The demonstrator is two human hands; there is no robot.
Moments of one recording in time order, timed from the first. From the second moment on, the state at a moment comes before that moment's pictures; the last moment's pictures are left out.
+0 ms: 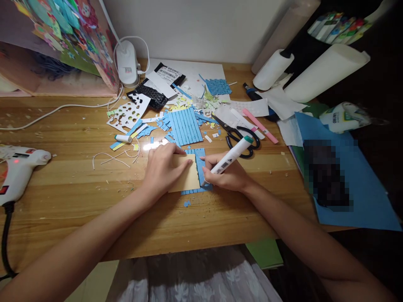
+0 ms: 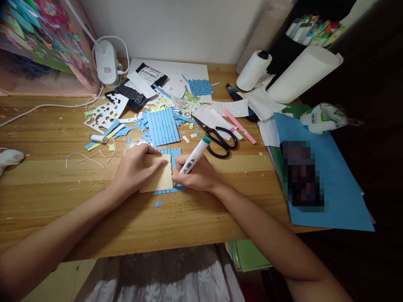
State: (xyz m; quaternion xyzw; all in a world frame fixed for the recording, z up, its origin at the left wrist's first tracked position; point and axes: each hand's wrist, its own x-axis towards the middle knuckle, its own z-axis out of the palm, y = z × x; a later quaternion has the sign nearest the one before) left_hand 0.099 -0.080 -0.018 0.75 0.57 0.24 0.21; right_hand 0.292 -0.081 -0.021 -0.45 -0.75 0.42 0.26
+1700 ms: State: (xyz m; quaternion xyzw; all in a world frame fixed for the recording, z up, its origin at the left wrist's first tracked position) left_hand 0.087 -0.081 -0.008 0.77 0.57 0.11 0.29; right_hand 0.485 -0.167 -0.016 -0.79 -0.48 -0.08 0.37
